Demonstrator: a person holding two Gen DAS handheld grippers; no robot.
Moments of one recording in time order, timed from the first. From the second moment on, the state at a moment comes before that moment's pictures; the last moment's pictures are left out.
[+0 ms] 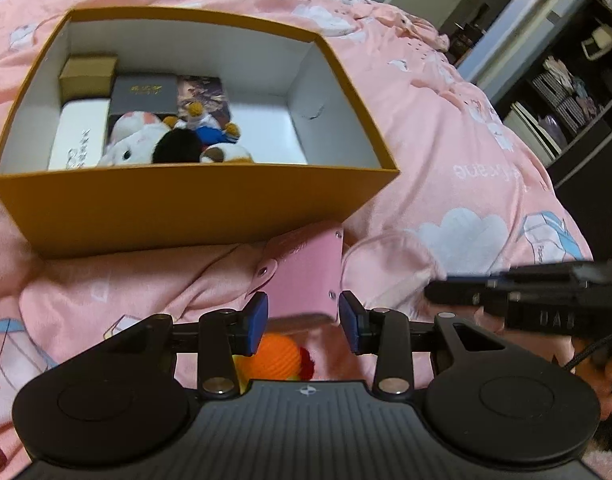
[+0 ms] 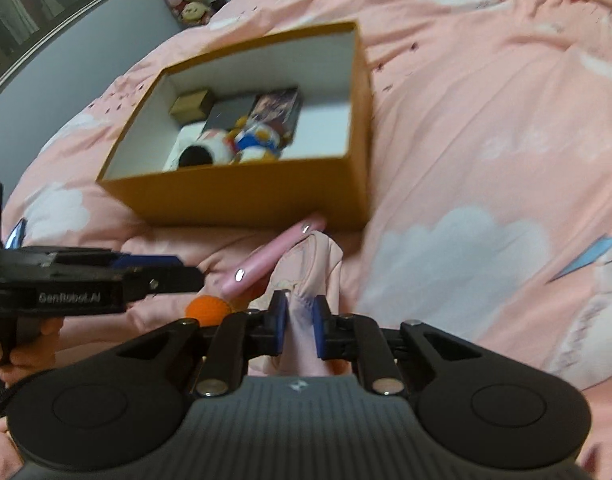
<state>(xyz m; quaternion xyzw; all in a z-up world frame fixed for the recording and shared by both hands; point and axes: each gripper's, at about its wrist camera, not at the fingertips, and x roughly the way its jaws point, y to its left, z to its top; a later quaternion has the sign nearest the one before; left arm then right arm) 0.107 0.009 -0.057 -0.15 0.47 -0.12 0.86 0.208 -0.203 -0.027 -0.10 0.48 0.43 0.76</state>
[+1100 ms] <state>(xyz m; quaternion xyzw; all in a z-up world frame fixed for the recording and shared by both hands) 0.171 0.002 -0.129 -0.15 0.55 -0.14 0.81 0.251 -0.186 -0.079 -0.16 0.53 0.39 0.73</state>
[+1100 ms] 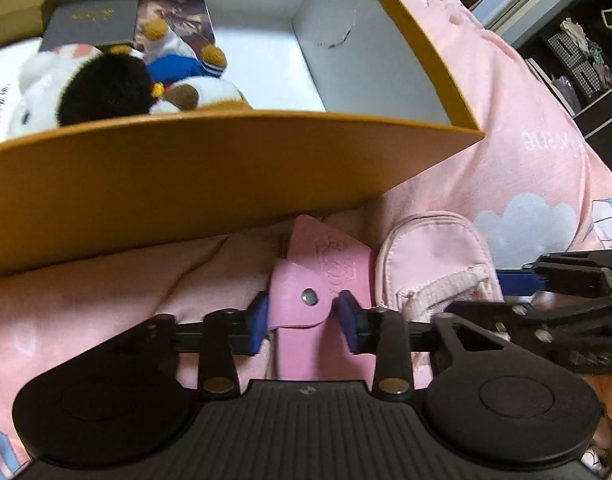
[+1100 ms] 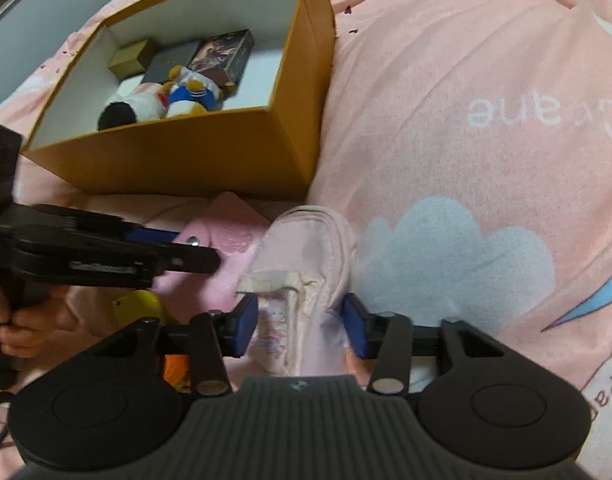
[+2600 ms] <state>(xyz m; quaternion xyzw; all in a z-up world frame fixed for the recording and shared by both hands) 0.280 0.040 -0.028 -0.22 0.41 -0.03 0.88 0.322 -0.114 0.050 -0.12 0.33 0.44 0.83</state>
